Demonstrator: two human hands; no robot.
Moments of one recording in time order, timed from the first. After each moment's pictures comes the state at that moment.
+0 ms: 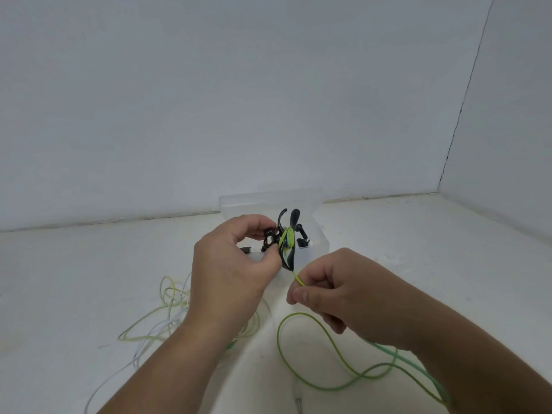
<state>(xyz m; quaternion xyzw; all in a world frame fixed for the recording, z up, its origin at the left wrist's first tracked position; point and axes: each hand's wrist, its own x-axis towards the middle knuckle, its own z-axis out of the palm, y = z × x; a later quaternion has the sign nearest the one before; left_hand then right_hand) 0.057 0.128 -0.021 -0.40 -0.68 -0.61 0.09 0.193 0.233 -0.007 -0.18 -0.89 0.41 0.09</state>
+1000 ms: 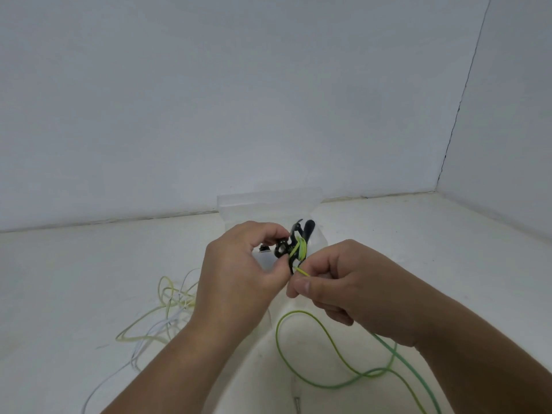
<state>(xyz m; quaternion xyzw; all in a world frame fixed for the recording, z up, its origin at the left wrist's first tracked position) 0.061 0.129 -0.026 -0.47 -0.69 -0.54 0.12 0.198 0.234 -0.004 -0.15 -0.84 0.50 0.12</state>
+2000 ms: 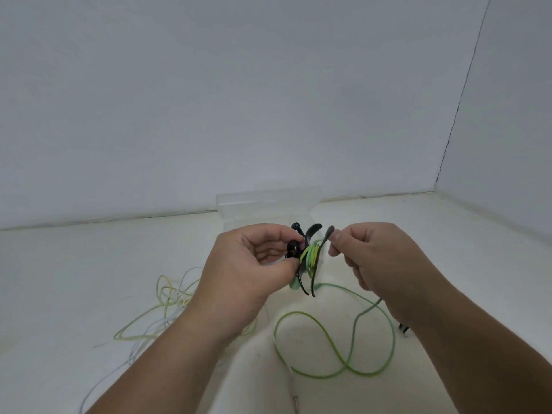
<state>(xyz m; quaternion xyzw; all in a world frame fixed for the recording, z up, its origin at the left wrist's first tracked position) 0.063 0.133 -0.022 -0.44 -0.56 -0.68 -0.17 0.191 0.267 -0.019 -0.31 -0.76 0.48 0.31</state>
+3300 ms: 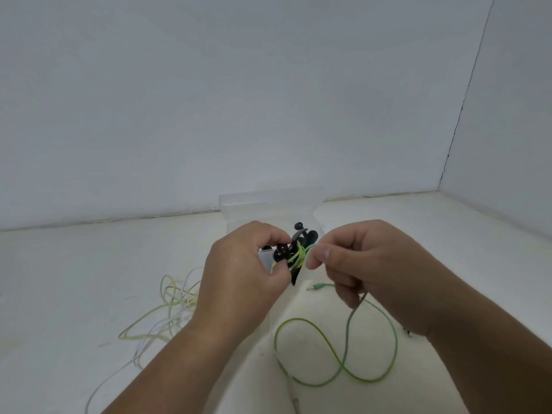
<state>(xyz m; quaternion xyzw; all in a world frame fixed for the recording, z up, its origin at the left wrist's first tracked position) 0.062 0.127 -0.024 -0.47 -0.72 -0.49 0.13 0.204 0.238 0.007 -0.16 -0.78 0.56 0.22</state>
